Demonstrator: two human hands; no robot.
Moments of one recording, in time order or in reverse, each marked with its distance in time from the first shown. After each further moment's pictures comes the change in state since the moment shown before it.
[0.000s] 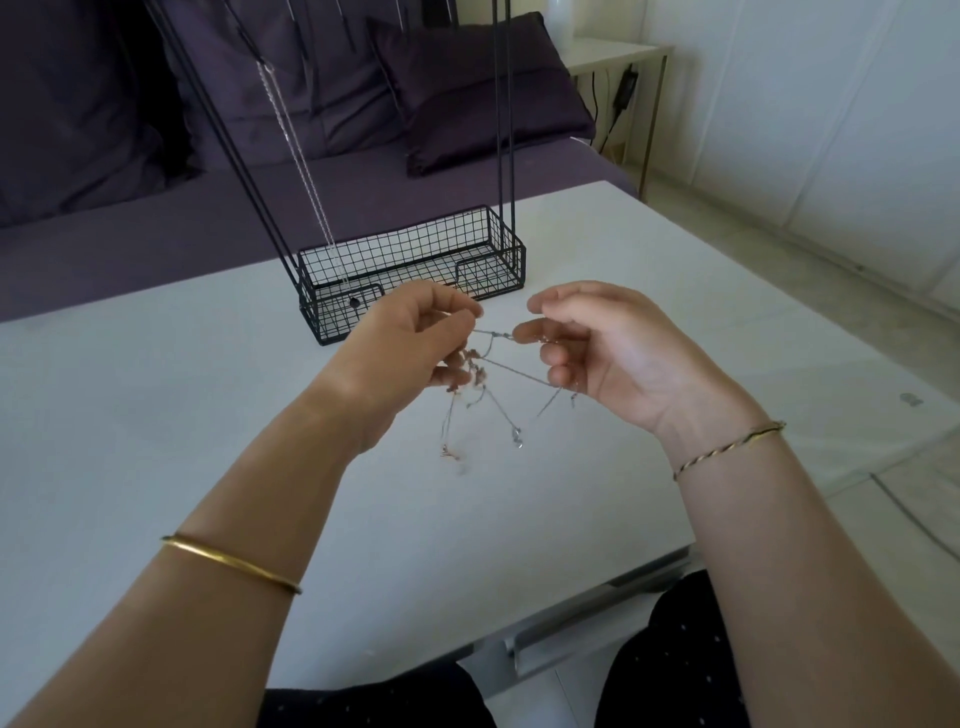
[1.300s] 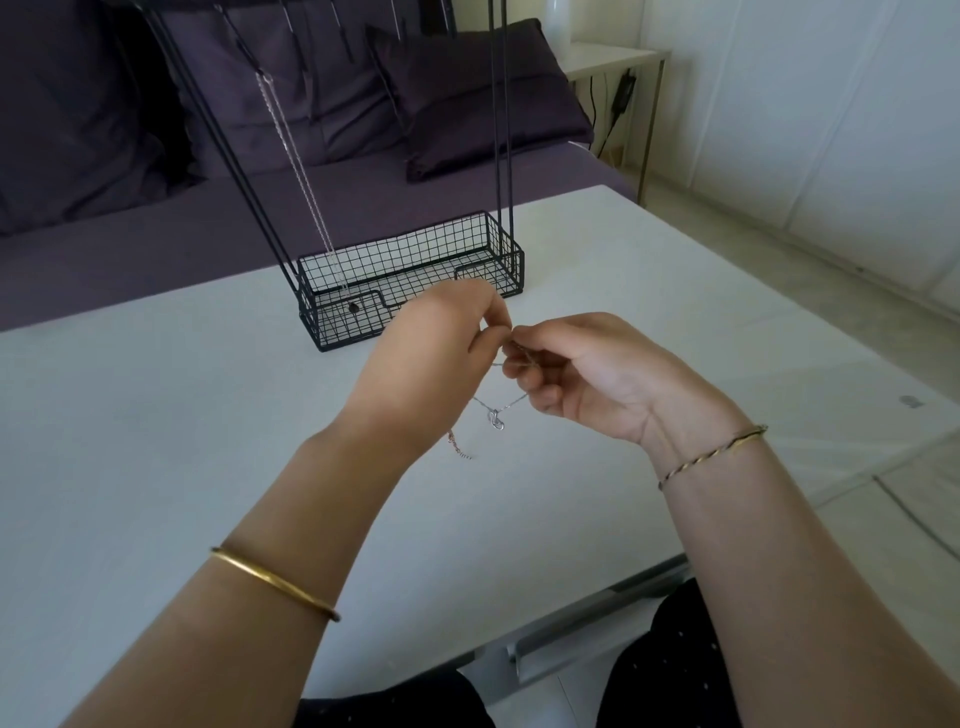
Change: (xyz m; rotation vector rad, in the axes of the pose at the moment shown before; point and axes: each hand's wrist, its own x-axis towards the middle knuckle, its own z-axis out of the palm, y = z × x) left_hand -0.006 0.009 0.016 0.701 0.112 0.453; right_hand 0.000 0.004 0.009 -0.043 -0.049 0.177
